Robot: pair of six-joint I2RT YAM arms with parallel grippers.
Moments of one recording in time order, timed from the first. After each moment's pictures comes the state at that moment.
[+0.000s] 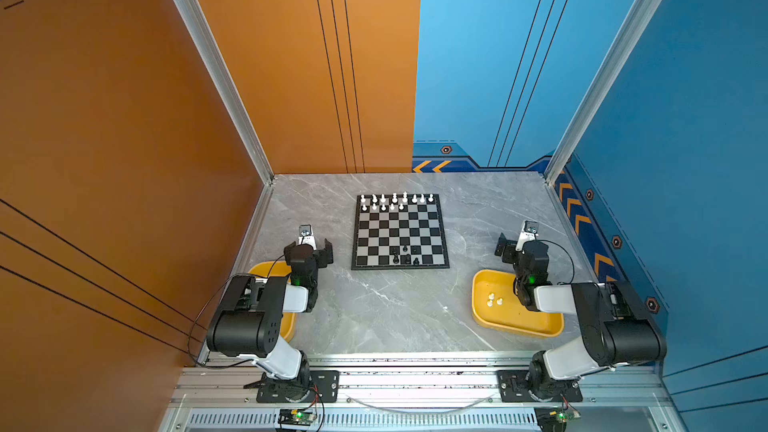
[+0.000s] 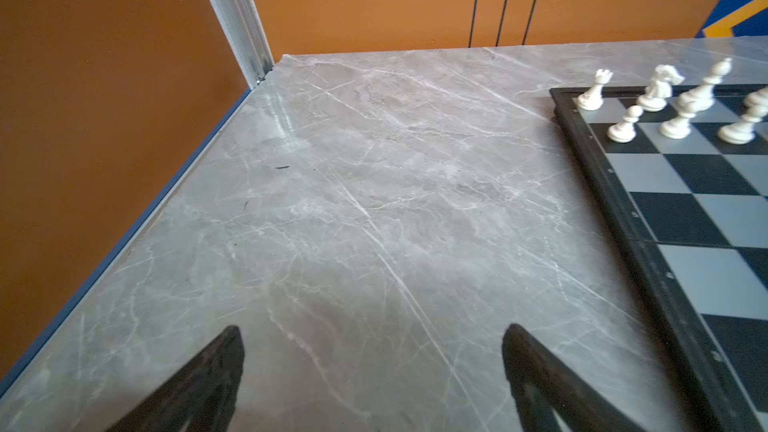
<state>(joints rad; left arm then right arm) -0.02 1.57 0.35 0.86 -0.20 0.00 0.04 1.52 0.37 0.82 0.25 0.07</state>
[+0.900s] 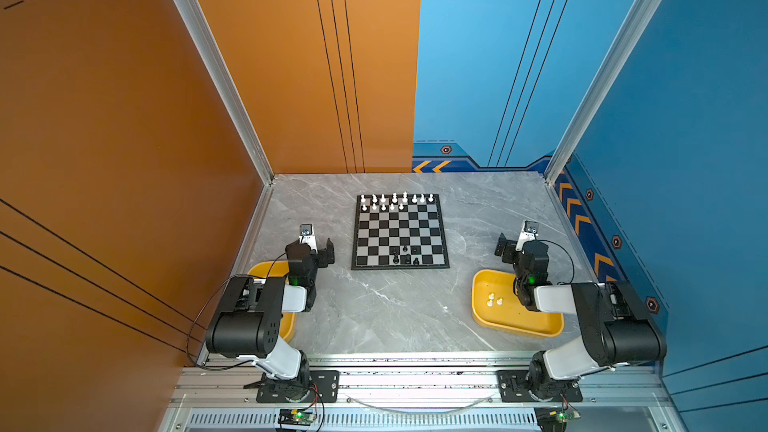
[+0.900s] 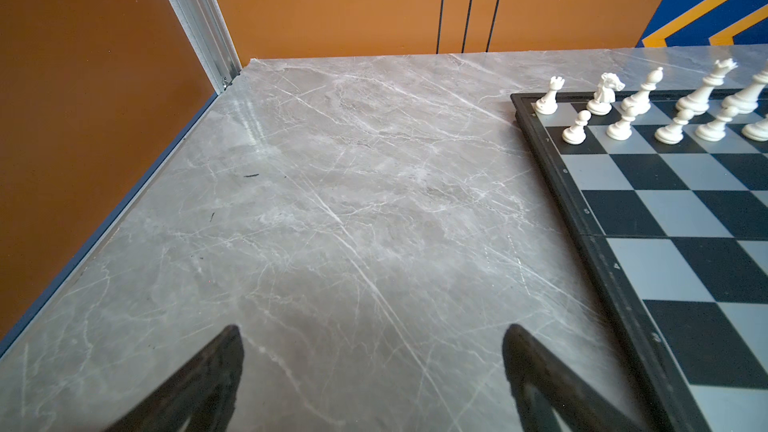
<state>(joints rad) -0.01 1.57 0.36 0.86 -0.12 0.00 0.04 1.52 0.37 0.82 0.25 0.07</state>
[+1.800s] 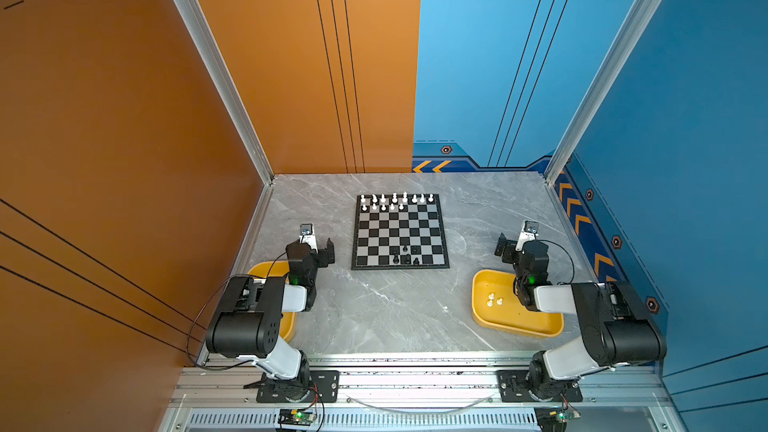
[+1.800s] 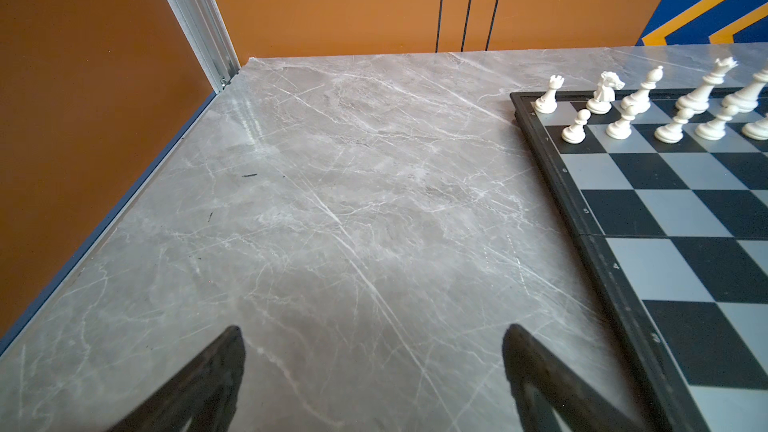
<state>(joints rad) -0.01 1.57 0.36 0.86 -0.12 0.00 0.04 1.52 0.37 0.82 0.25 0.07</state>
